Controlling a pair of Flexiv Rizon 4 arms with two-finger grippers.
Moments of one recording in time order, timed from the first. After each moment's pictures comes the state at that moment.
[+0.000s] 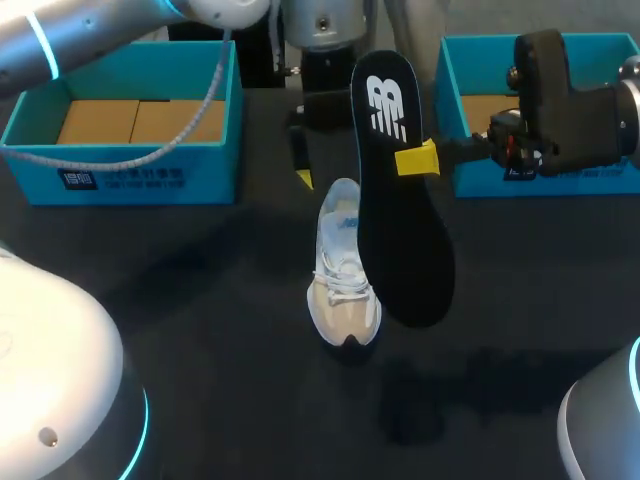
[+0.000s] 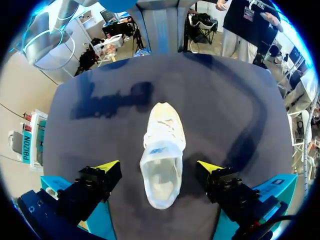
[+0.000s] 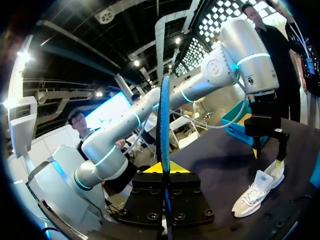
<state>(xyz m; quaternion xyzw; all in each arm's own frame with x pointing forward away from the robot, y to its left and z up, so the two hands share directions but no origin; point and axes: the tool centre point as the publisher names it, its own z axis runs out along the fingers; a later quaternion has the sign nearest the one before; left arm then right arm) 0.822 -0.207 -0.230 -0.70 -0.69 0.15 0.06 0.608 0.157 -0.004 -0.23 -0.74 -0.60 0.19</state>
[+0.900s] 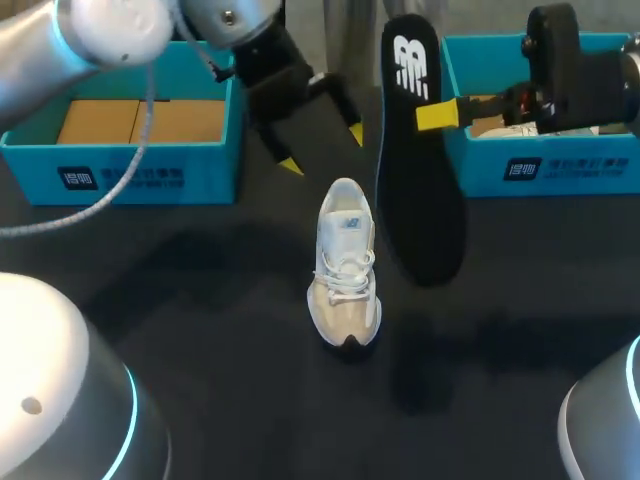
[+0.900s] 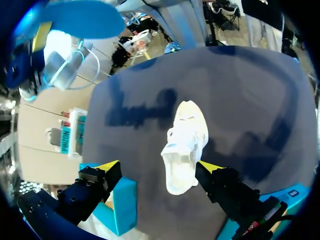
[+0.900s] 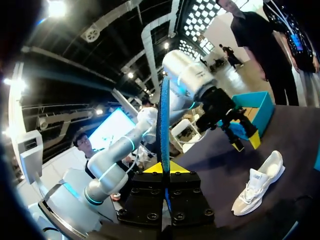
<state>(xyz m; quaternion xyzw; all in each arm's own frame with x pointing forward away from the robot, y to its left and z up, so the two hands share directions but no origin) 0.826 -0.187 -0.181 -0.66 -0.70 0.26 -0.11 0.674 0.127 -0.005 -0.29 -0.70 -0.60 0.25</state>
